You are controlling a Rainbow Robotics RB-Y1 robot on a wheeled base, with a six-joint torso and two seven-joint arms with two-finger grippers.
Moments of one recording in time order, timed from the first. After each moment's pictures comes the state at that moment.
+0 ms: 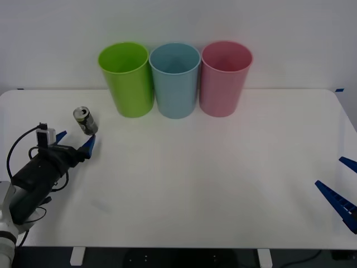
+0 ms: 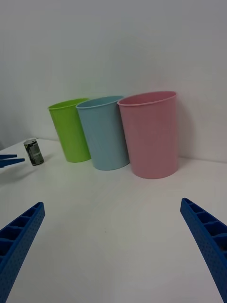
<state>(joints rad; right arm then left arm) 0.35 -0.40 -0.52 -1.66 0.96 -1.22 0.00 -0.30 0.29 0.38 -0.94 -1.27 -0.59 -0.20</state>
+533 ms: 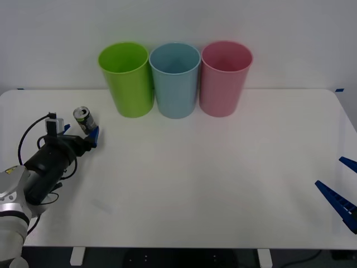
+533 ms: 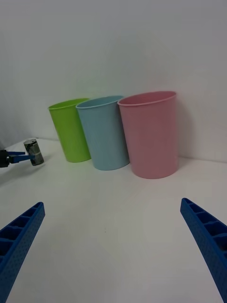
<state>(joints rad) 0.35 -0.40 -0.52 -1.66 0.96 -1.22 0.00 -0.43 0.28 0.35 -0.82 -1.27 -0.45 -0.21</state>
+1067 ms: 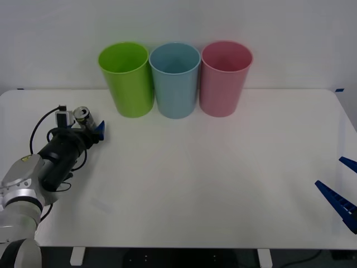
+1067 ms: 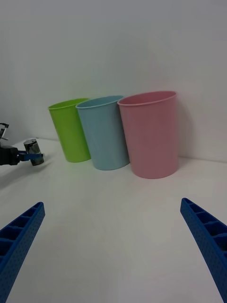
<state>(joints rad) 0.35 -0.40 -0.52 -1.66 0.96 -1.22 0.00 -0.53 0.26 0.35 -0.72 -1.31 -0.36 -0.21</state>
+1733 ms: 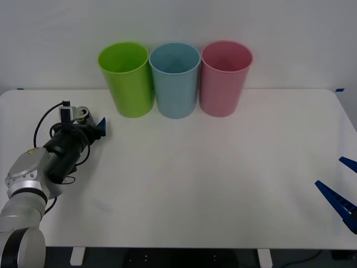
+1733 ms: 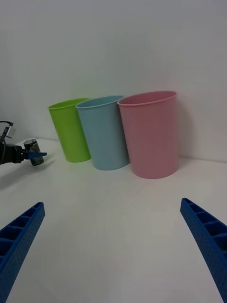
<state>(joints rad) 0.35 -0.40 -0.52 -1.66 0.96 -1.22 0.00 -0.58 0.26 0.34 -0.67 -1.34 -0.30 -0.21</state>
